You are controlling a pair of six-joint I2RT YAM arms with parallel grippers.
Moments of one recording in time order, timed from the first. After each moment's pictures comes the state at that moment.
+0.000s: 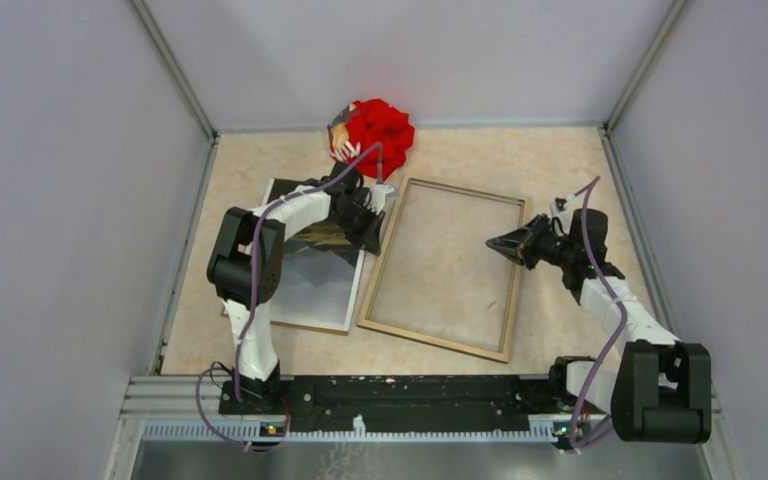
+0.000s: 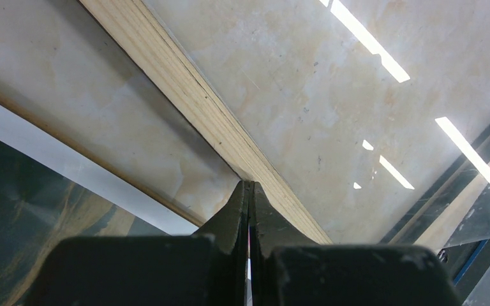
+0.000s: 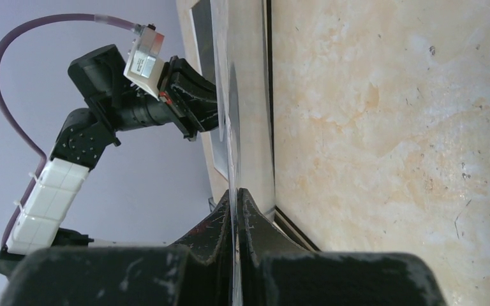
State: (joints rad) left arm -0.39 1.97 1.36 -0.60 0.61 0.29; right arm -0.03 1.13 0.52 0.08 -0.78 1.01
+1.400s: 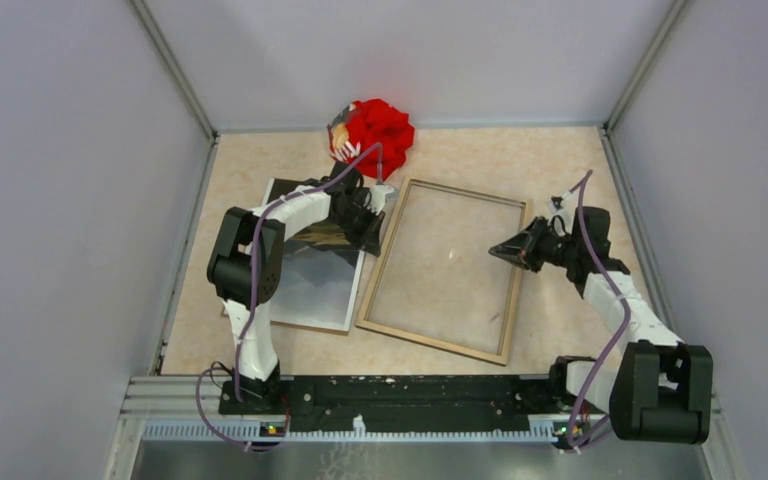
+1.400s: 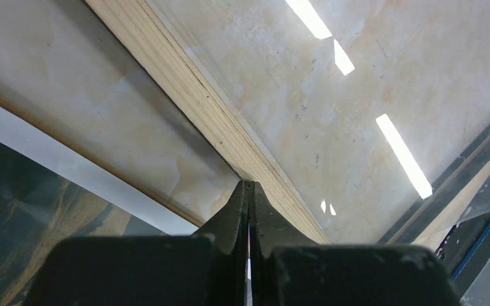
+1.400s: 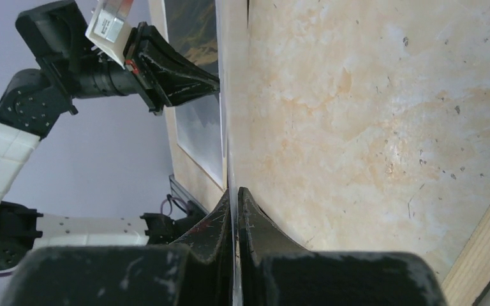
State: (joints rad) left arm -0.39 1.97 1.36 -0.60 0.61 0.29; right arm -0.05 1.13 0.57 -0.10 -0.82 0.78
